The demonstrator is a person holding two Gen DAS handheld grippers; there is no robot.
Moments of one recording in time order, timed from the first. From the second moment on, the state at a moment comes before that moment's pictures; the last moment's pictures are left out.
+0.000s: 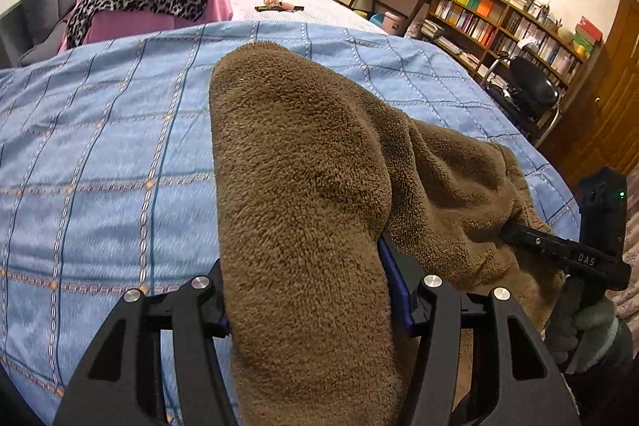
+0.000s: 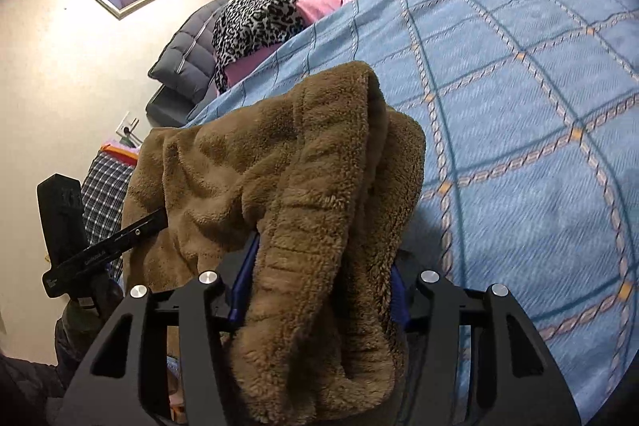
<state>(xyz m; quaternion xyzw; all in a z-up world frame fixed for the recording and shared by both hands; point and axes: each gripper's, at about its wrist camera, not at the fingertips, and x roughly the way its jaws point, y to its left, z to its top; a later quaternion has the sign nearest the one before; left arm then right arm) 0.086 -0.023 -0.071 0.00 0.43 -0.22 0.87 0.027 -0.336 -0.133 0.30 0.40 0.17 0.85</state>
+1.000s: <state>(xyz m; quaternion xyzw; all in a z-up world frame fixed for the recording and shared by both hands) 0.310 -0.150 -0.107 -0.03 0.44 -0.27 0.86 0.225 -0.453 -0.146 0.29 0.37 0.08 0.88</state>
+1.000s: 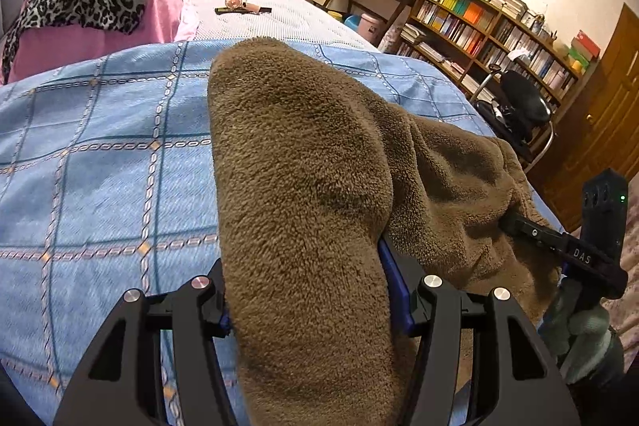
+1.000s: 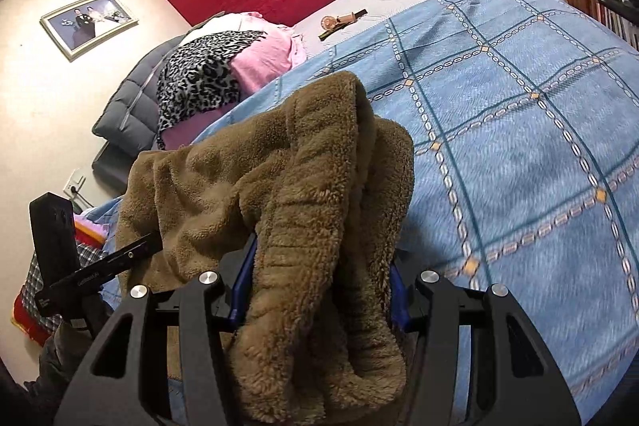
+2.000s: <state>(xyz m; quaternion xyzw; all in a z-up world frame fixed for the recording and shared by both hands) 0.281 -0.137 -0.132 0.03 0.41 -0.20 0.89 0.209 -0.414 -0.160 0.05 0.36 -0.07 0.93</state>
